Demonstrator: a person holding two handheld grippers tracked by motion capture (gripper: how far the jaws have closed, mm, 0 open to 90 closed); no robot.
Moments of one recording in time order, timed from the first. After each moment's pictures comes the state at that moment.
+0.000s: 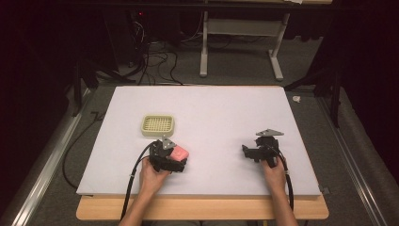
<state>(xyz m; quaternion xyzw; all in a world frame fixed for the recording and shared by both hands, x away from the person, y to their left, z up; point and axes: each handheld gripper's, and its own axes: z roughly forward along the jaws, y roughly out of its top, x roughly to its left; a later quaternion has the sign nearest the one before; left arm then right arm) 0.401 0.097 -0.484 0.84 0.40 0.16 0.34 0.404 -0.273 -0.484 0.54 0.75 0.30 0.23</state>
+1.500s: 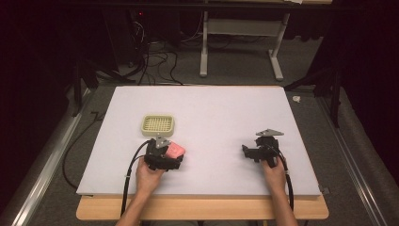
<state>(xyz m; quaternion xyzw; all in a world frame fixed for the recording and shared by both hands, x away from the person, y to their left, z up) 0.397 0.113 -0.468 0.82 0.41 0.16 0.37 0.404 -0.273 -0.484 0.55 0.75 0.30 0.23</state>
